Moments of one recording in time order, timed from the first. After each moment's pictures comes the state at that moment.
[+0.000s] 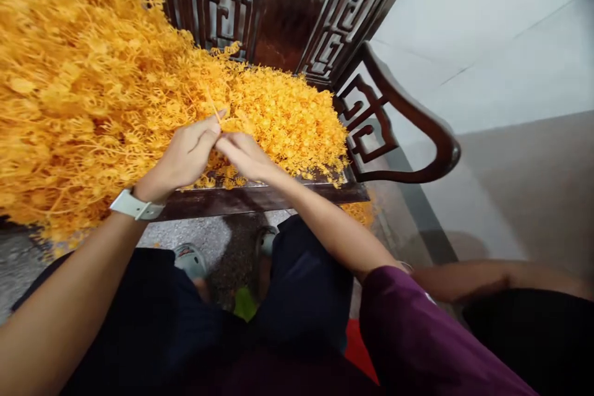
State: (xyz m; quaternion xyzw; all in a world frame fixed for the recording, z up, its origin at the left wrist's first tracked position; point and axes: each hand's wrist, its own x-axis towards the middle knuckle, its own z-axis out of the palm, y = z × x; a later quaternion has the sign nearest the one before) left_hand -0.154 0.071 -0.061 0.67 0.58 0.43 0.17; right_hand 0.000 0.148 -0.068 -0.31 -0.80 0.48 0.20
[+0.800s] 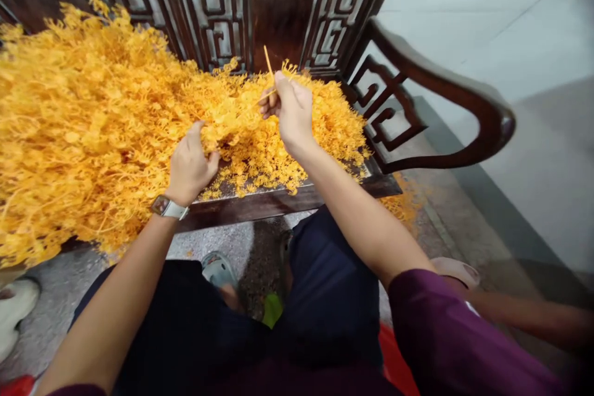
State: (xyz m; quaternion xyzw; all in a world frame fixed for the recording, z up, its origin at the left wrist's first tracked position) left_hand -0.174 0.084 -0.098 0.66 0.67 0.33 -0.07; right_hand 0.019 0.216 -0.031 -0.31 -0.62 0.46 0.55
